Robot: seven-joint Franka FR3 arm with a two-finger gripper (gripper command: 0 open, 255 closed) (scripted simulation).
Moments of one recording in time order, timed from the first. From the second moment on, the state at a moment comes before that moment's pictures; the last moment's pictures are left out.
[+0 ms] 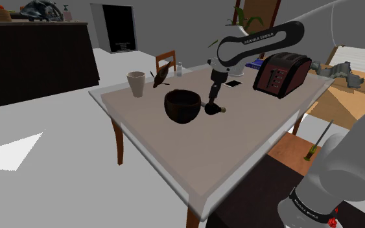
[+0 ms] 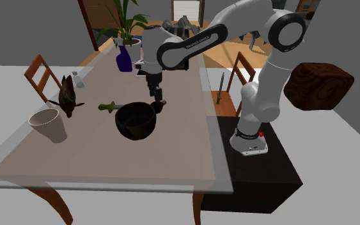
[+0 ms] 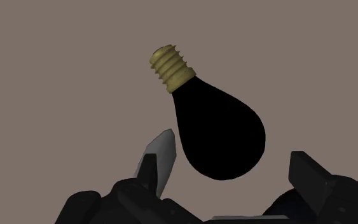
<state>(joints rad) 0.12 -0.16 -0.16 -2.16 0.04 2.07 -0.53</state>
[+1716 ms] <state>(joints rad) 0.14 -0.12 -0.16 -2.23 0.06 2.19 -0.59</state>
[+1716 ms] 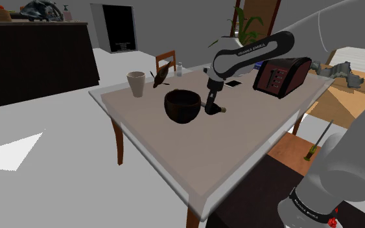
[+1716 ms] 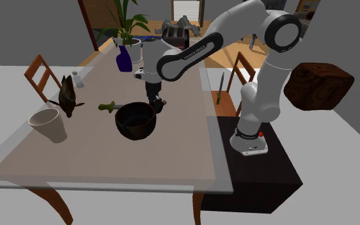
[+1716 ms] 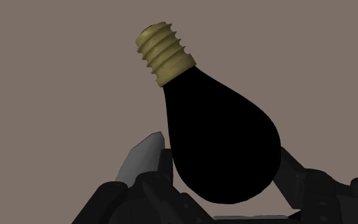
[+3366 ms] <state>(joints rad) 0.14 -0.18 -0.15 -1.97 0.04 1.87 -0.56</state>
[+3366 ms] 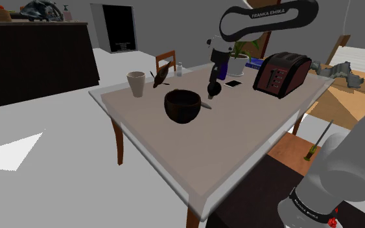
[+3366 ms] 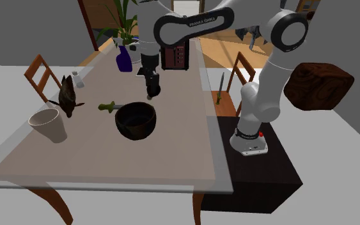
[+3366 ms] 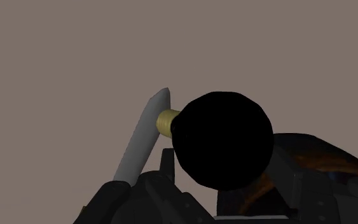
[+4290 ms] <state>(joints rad) 0.15 -0.15 -0.13 -1.77 0.05 1.70 -0.53</state>
